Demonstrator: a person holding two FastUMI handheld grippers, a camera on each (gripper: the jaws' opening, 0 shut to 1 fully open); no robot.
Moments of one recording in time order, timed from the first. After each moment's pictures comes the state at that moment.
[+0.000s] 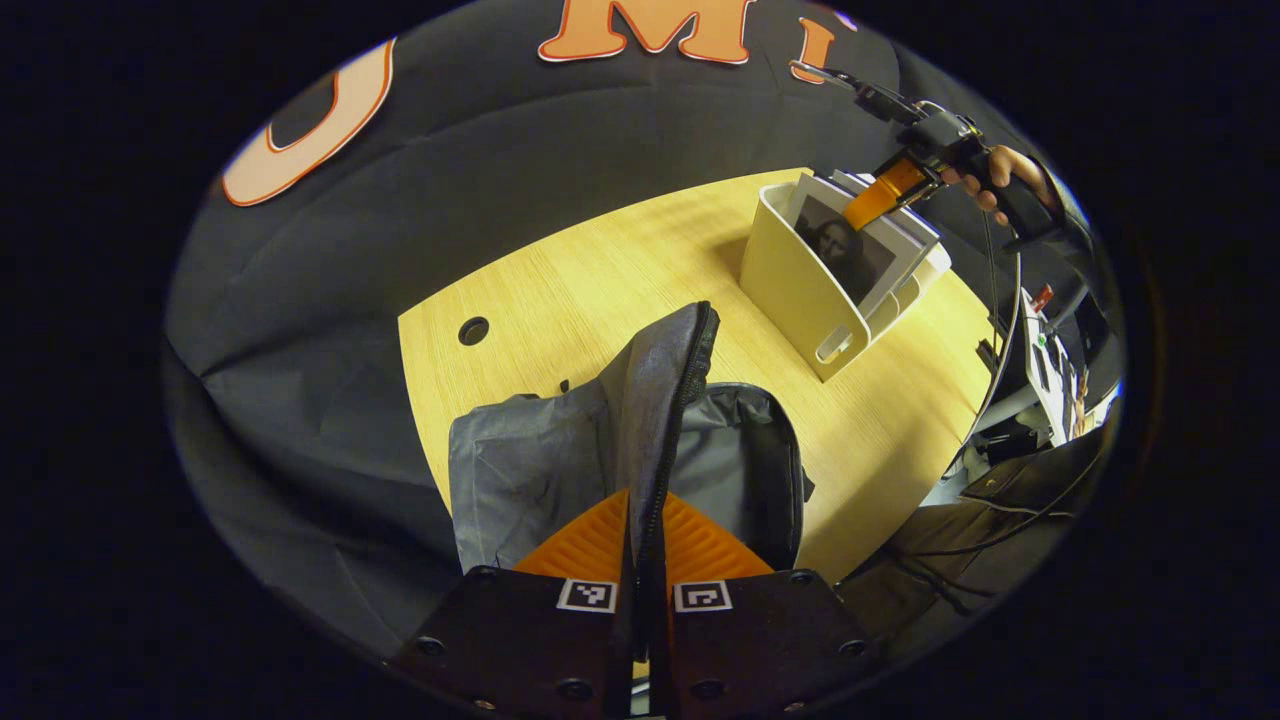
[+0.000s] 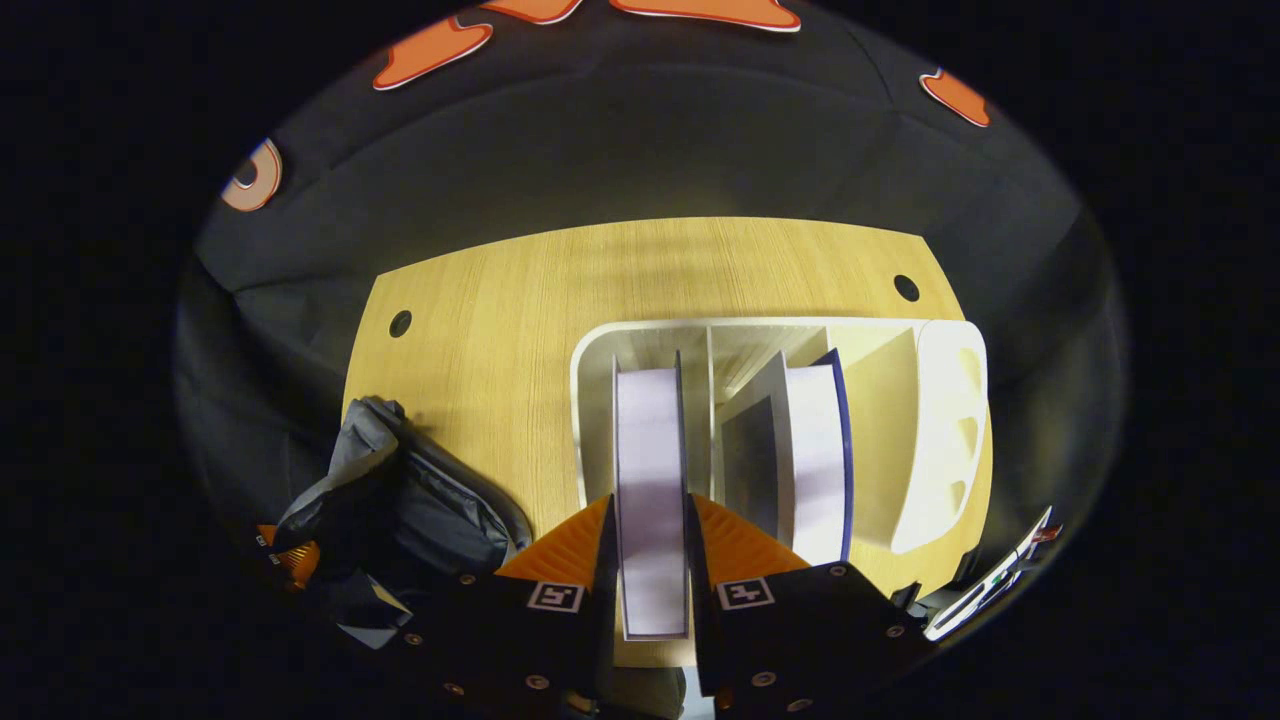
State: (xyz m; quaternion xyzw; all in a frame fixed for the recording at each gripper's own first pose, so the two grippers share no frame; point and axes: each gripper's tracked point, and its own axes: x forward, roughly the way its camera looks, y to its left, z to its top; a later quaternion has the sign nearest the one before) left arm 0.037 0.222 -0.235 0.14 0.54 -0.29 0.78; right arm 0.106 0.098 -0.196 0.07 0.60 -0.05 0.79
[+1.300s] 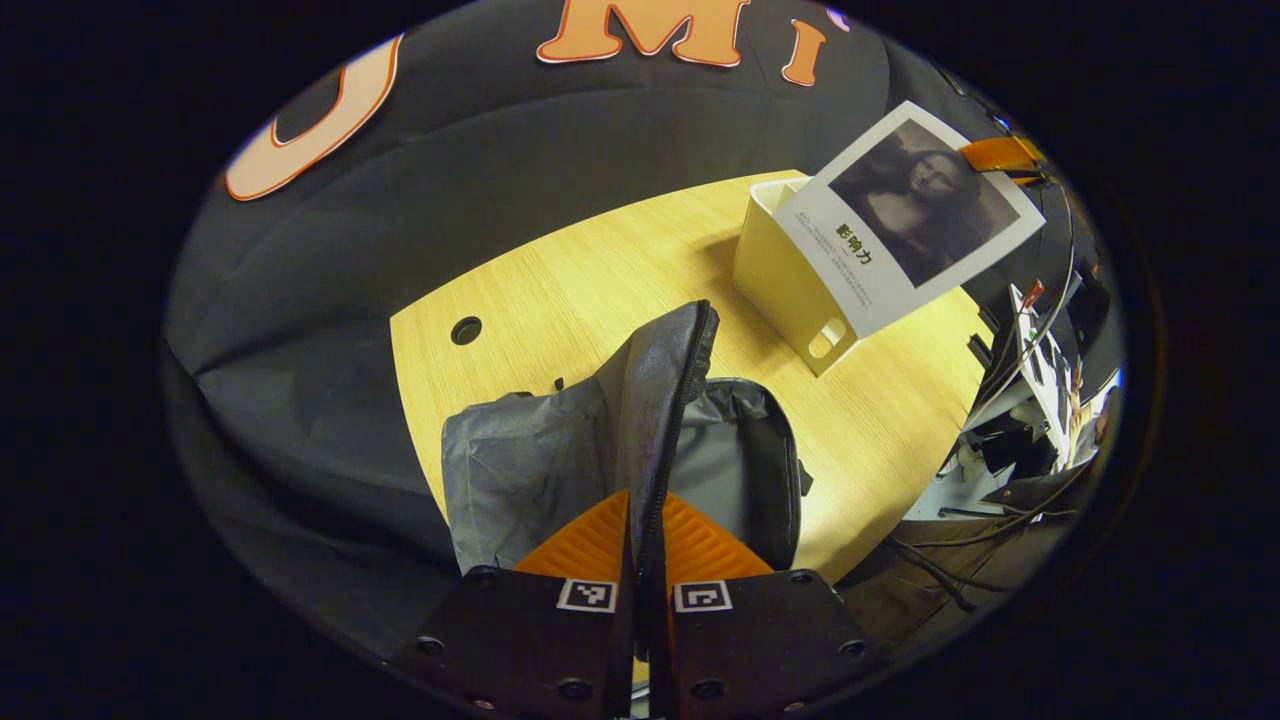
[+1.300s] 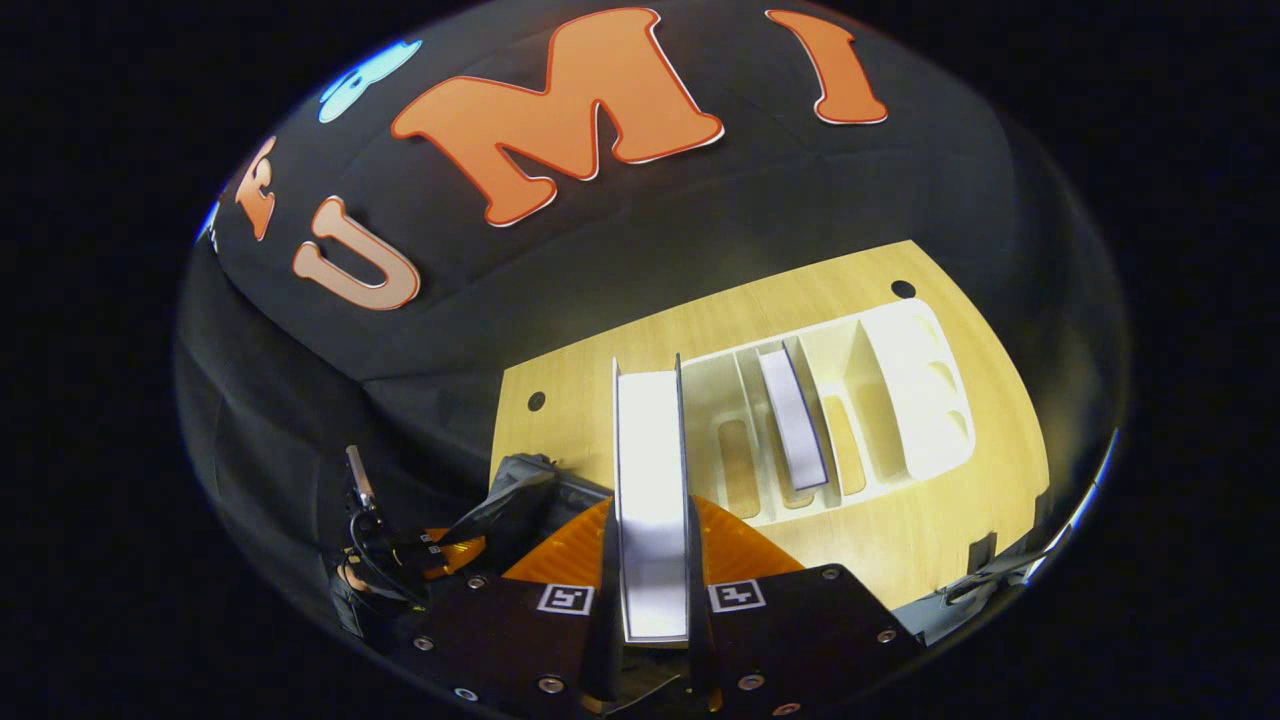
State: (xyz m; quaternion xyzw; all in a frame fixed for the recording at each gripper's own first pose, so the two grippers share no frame) left arm 0.032 0.227 -0.239 0.13 0.52 -0.31 0.78; right arm 0.025 0.130 -0.038 0.24 0.47 0.01 0.85
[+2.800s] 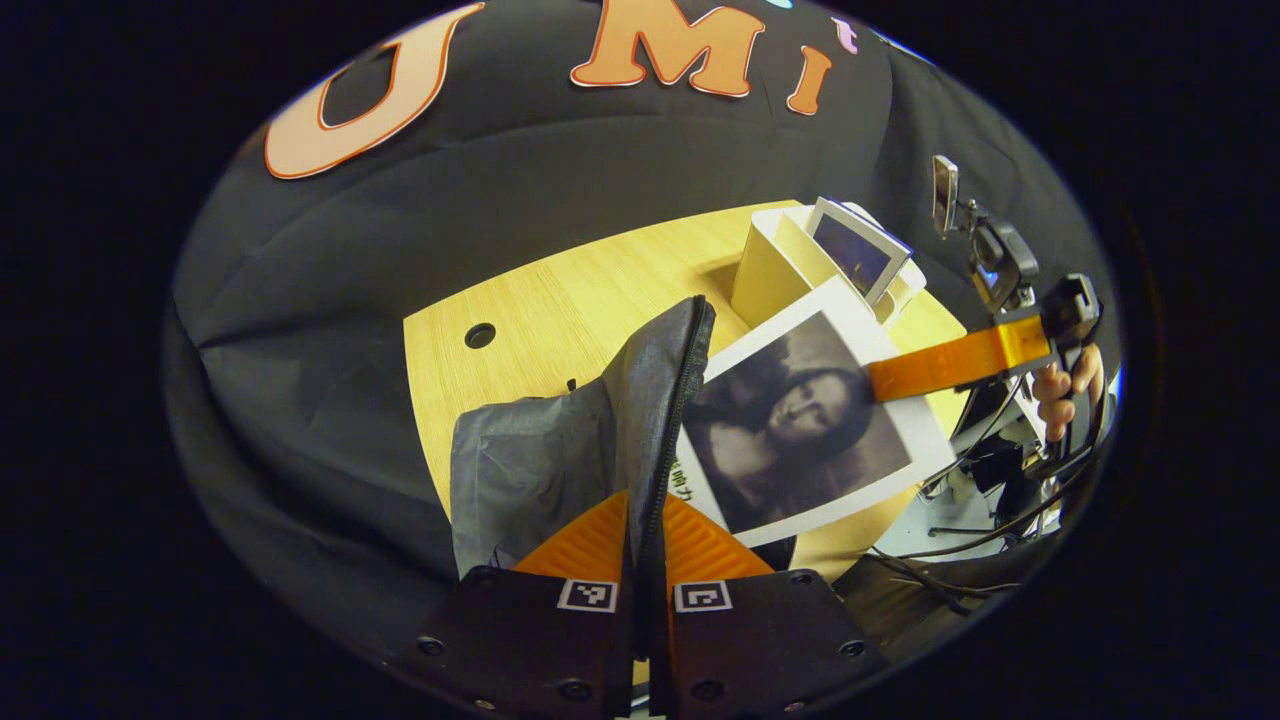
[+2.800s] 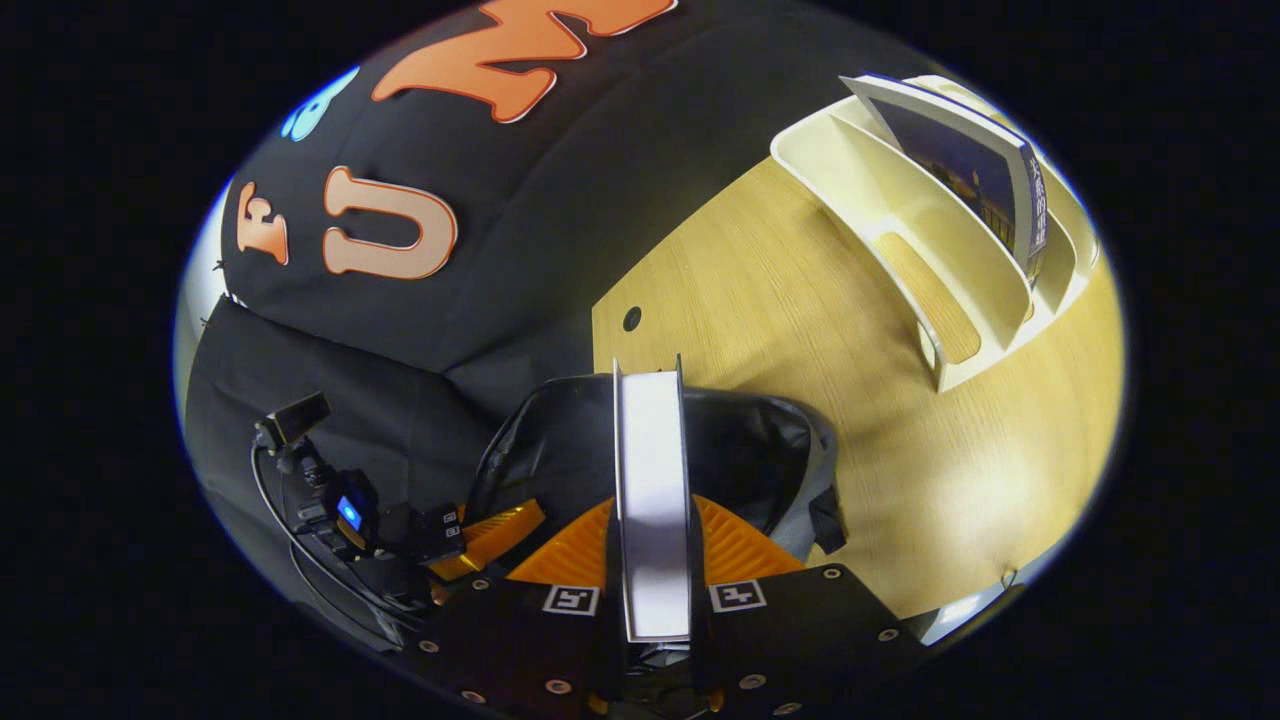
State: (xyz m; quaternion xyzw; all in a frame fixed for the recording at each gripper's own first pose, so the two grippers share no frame) left arm 0.019 0.254 -0.225 0.09 0.49 -0.31 0.81; right arm -0.012 0.335 -0.185 0.43 0.46 0.10 0.77
